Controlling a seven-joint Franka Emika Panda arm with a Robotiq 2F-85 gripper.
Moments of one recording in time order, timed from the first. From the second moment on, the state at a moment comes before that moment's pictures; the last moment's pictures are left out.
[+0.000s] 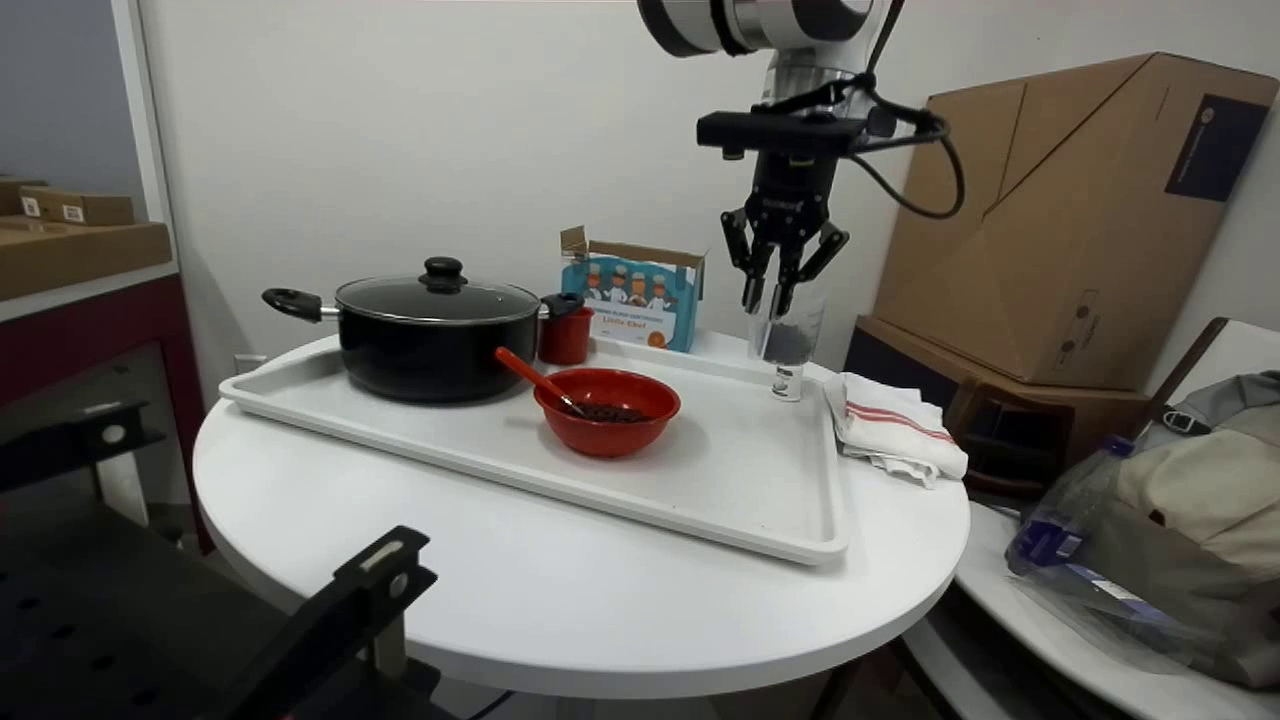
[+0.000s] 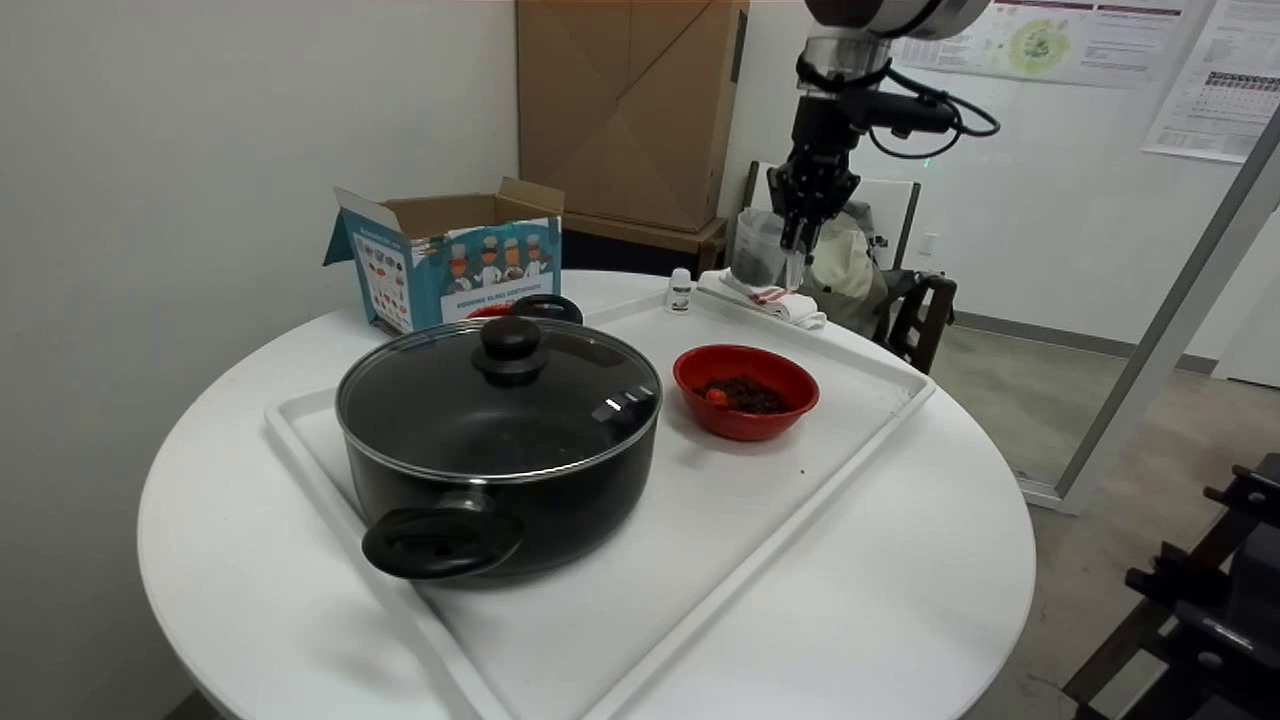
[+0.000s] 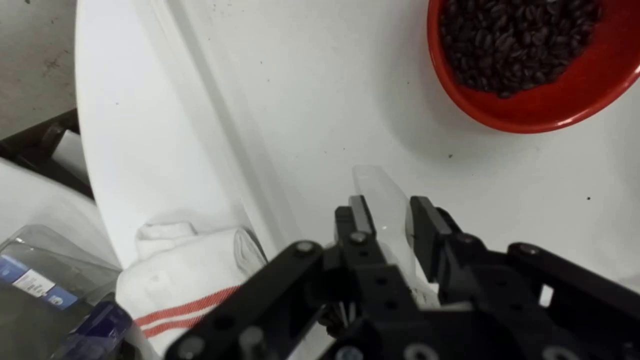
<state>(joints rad) -0.21 0.62 -0.05 -1.78 0.02 2.42 -0.07</state>
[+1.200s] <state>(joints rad) -0.23 0.75 -0.06 -1.77 0.05 2.31 -0.10</state>
